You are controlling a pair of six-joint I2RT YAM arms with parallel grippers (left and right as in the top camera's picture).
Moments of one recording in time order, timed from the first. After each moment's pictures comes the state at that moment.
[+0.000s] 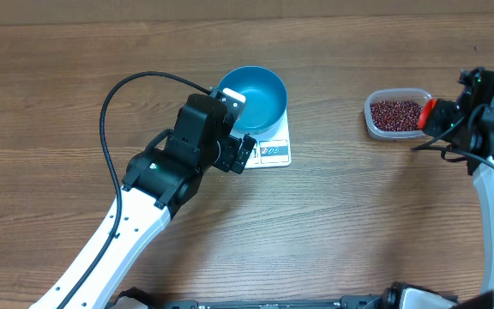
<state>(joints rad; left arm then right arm) -0.51 1.32 1.14 -0.63 -0.10 0.00 -0.25 1.38 1.19 -0.73 -0.03 0.14</state>
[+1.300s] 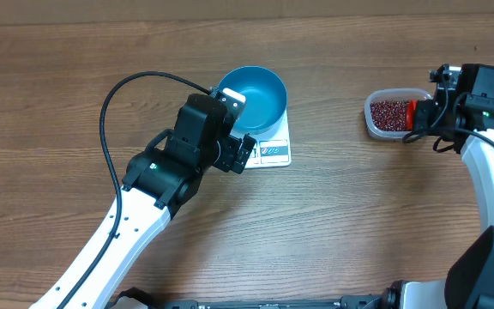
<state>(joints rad) -0.51 1.32 1.14 -0.63 -0.11 0.00 -0.25 1.60 1.19 -0.62 -0.09 -0.13</state>
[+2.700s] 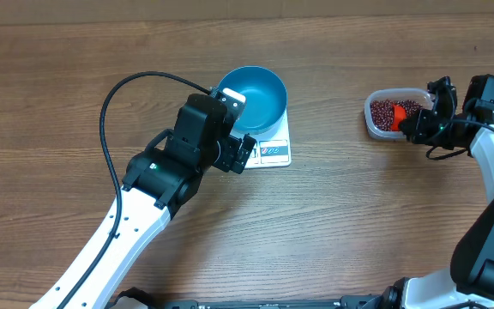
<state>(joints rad) -0.51 1.31 1.14 -0.63 -0.10 0.00 -0.35 1.72 1.19 -0.68 -0.49 -0.14</state>
